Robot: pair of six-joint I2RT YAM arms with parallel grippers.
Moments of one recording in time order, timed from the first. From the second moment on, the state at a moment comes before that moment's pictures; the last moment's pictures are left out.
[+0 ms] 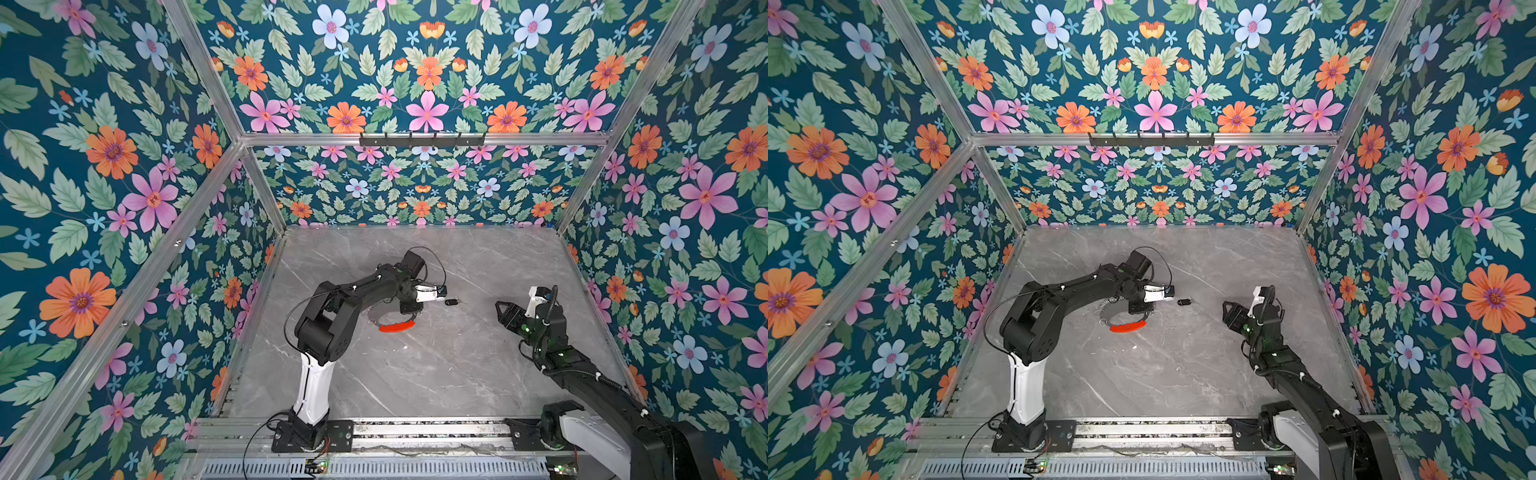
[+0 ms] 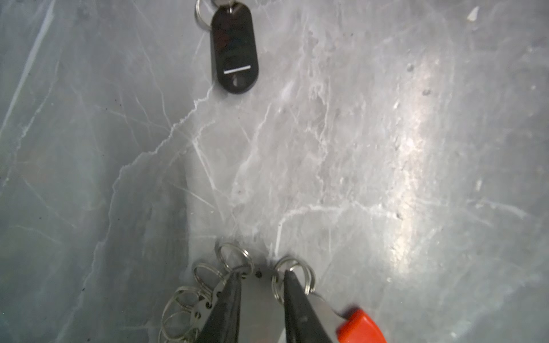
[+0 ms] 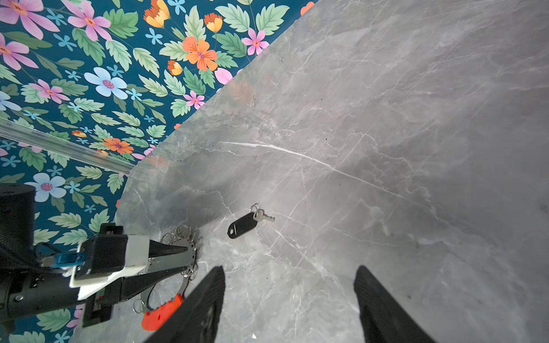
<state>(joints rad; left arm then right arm) -0.65 2.04 1.45 -0.59 0.22 0.91 0.17 0.97 0.31 0.20 -0.11 0.69</state>
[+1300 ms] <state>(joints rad) -0.65 2.02 1.43 -0.62 0.21 0.90 0.17 0.99 0.31 0.20 -0.12 0.68</state>
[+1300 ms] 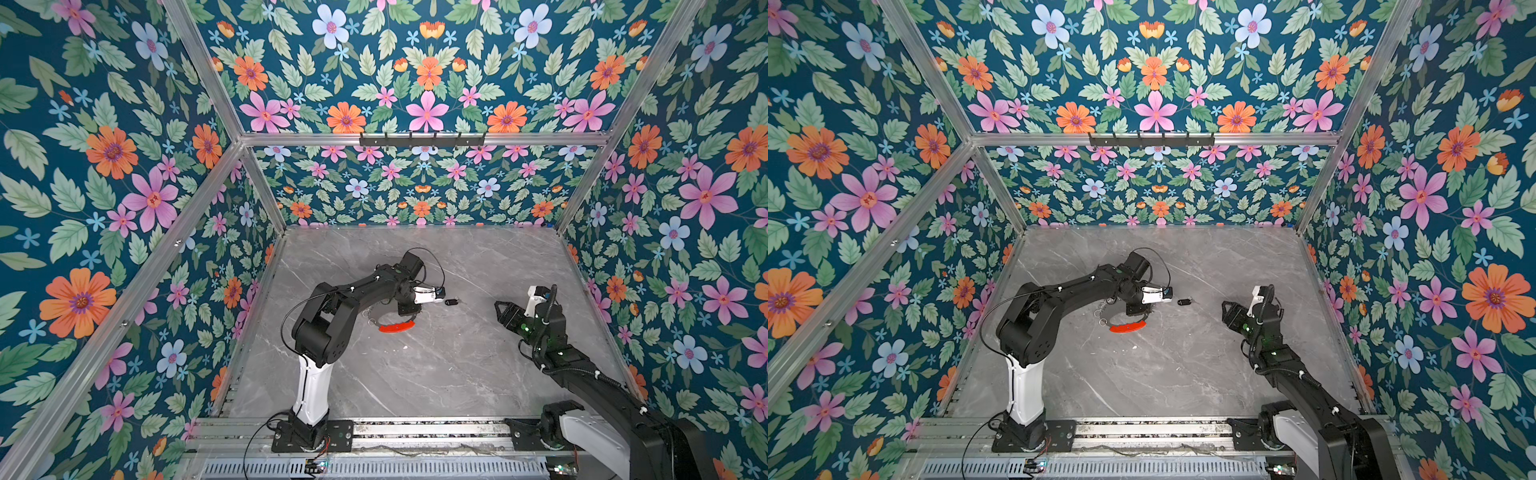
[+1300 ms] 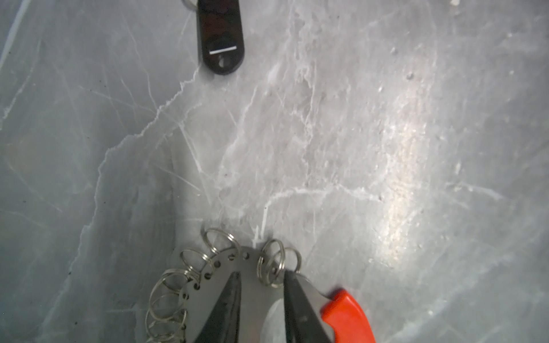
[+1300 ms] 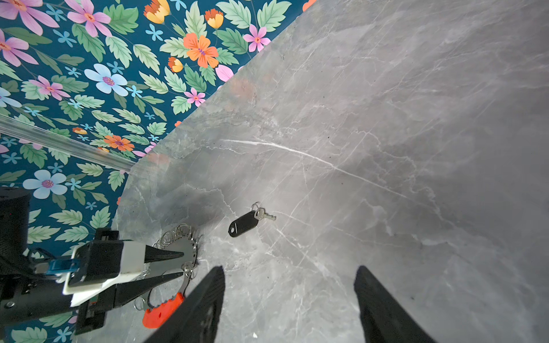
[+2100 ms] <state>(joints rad) -0.65 2.04 1.45 -0.62 0.20 0.90 0.17 0.99 0.32 0.20 -0.13 0.68</state>
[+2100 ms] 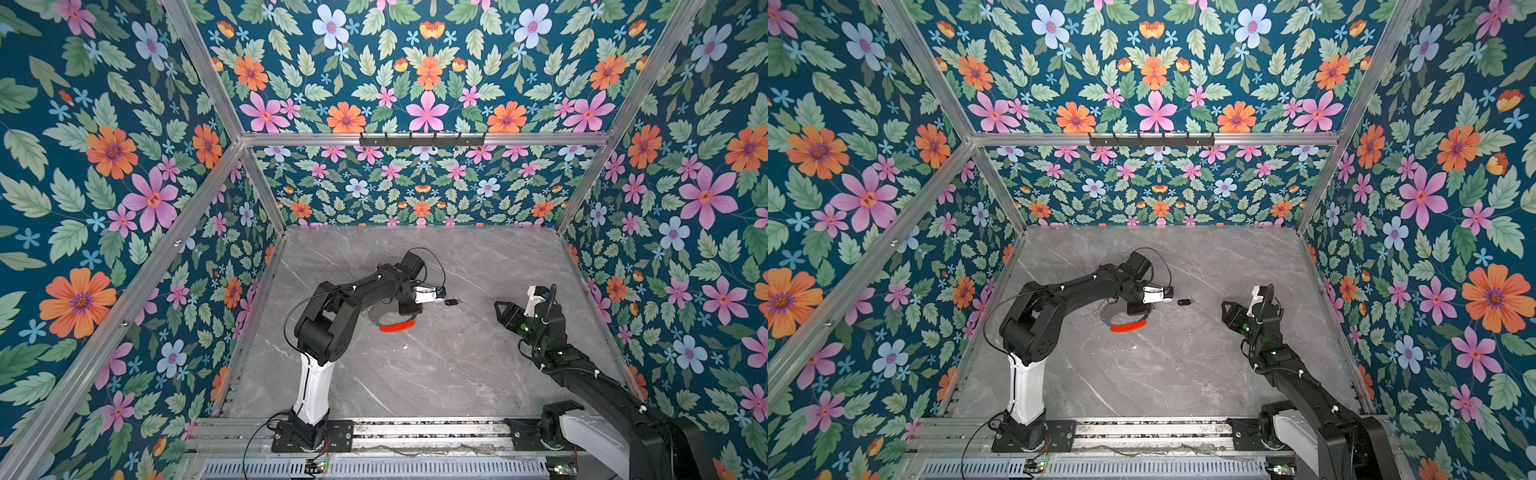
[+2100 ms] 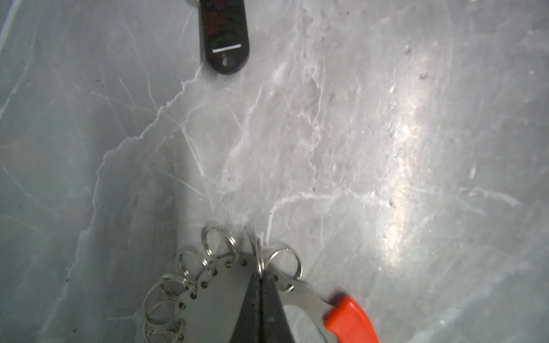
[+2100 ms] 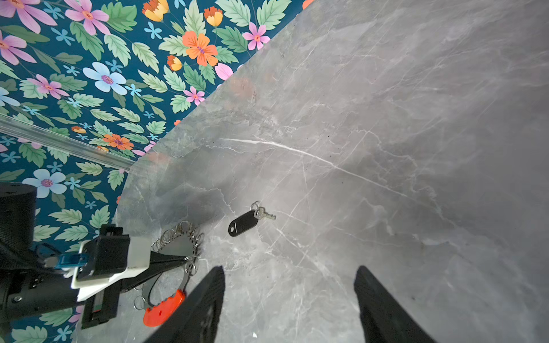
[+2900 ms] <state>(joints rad) -0.65 1.61 1.17 -0.30 0.46 0.30 0.17 0.94 0.31 0.20 -0.13 0.68</state>
